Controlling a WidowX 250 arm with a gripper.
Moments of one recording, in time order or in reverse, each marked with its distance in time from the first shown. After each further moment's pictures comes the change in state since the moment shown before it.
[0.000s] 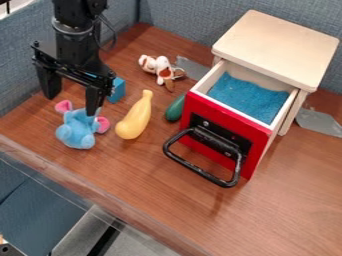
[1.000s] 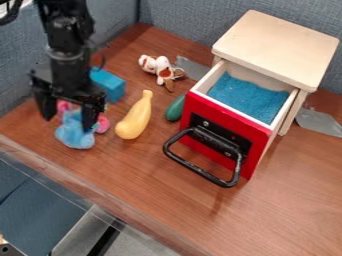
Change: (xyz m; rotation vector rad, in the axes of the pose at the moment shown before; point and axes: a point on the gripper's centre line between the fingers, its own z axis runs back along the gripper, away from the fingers) arm -0.002 0.011 -0.048 -0.051 0.048 0.082
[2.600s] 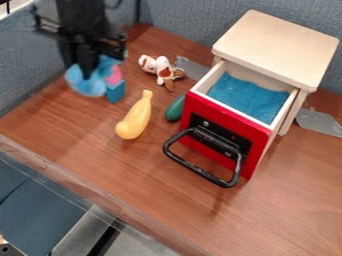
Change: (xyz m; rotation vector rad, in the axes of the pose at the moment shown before) arm -0.003 -0.033 0.107 0.000 -0.176 -0.054
